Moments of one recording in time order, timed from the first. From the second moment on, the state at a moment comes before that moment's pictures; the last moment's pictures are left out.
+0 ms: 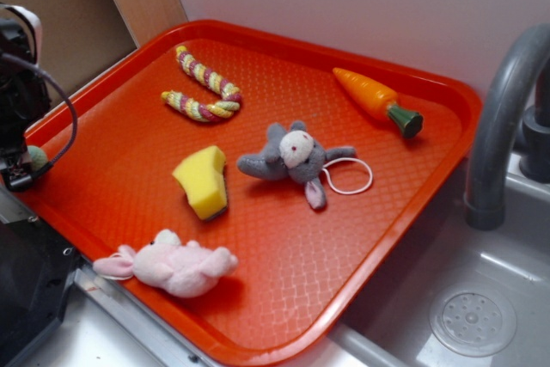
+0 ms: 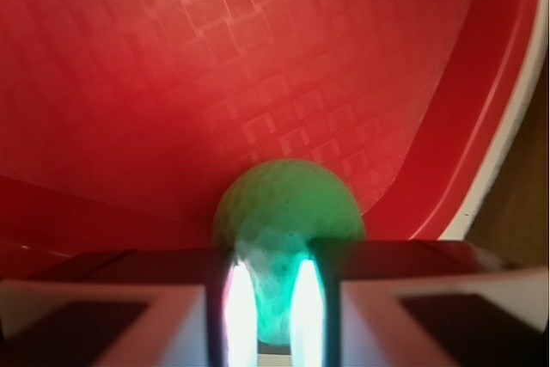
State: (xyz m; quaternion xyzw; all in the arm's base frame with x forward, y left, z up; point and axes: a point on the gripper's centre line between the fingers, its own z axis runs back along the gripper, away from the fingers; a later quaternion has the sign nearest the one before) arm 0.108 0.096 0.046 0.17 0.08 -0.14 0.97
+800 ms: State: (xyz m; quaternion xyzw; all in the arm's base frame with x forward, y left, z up) arm 0.212 -0.032 0.172 0.03 -0.07 0.06 0.99
